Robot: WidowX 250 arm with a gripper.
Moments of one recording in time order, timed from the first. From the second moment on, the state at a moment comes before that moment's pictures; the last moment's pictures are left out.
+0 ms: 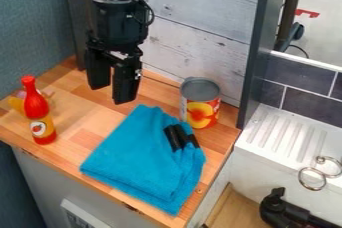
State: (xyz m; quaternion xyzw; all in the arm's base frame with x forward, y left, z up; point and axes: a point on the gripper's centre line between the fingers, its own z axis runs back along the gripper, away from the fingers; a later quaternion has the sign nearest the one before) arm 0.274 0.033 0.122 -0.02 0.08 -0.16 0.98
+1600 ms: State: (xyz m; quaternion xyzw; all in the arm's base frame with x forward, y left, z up) arm 0.369 -0.058 0.069 -0.11 0.00 -0.18 0.98
